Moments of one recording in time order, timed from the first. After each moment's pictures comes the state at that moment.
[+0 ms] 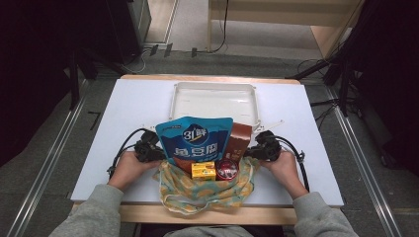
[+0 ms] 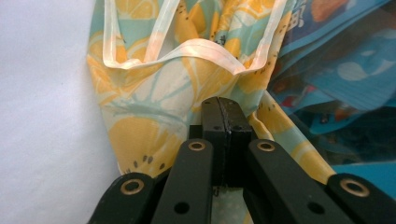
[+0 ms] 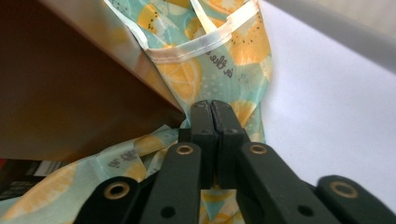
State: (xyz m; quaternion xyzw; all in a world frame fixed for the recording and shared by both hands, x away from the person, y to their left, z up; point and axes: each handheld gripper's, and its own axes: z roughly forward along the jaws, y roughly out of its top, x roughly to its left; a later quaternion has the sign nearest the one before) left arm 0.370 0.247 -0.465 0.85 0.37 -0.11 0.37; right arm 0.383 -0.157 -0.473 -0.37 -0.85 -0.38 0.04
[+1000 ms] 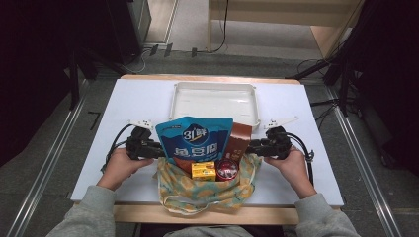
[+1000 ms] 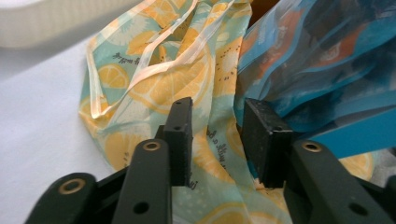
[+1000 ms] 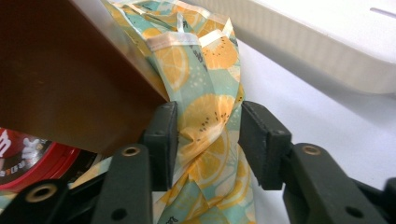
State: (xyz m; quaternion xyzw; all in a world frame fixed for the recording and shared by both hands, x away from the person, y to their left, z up) left arm 0.357 0.258 -0.423 0.83 0.34 -0.09 0.42; right arm 0.376 -0.178 -0.443 -0.36 -0.83 -0.42 0.02
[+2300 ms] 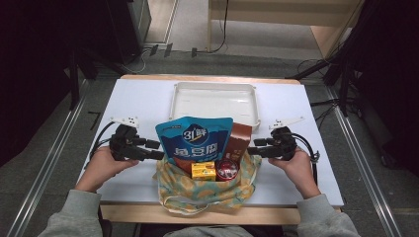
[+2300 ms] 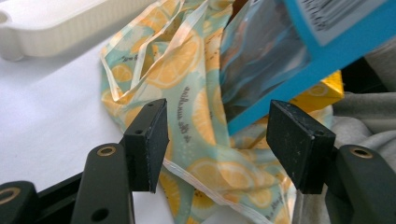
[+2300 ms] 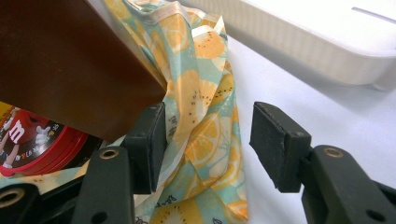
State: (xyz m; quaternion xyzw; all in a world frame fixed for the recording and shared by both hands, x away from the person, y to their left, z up) left arm 0.340 0.284 -0.387 0.84 0.32 -0.08 0.43; right arm 0.371 -0.190 -0.437 -0.37 -0.83 -0.42 0.01
